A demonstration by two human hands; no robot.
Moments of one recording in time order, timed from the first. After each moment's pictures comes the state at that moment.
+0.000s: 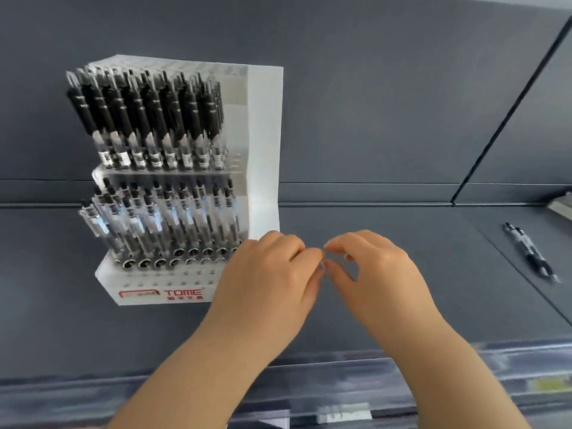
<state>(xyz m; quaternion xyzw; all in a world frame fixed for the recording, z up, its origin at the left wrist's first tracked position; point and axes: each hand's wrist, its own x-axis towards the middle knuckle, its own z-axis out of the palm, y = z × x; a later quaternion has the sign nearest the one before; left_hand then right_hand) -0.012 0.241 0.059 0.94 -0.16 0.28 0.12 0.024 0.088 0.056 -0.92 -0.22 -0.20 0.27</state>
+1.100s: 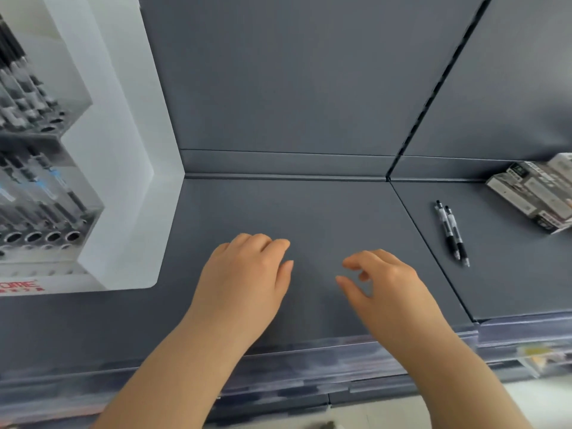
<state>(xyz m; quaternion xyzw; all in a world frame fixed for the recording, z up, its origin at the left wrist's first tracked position) 0.049 0.102 0.014 0.97 -0.07 0.19 0.13 0.066 -0.087 0.030 -0.97 -0.11 -0.02 0.21</state>
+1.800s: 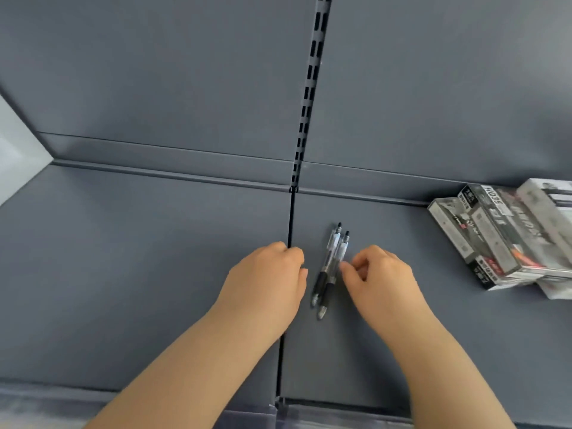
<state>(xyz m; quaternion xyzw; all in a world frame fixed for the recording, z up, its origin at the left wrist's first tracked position) 0.178 -0.168 0.008 0.99 0.05 0.03 0.16 0.237 -0.322 -0.011 -0.97 -0.09 0.04 0.24</state>
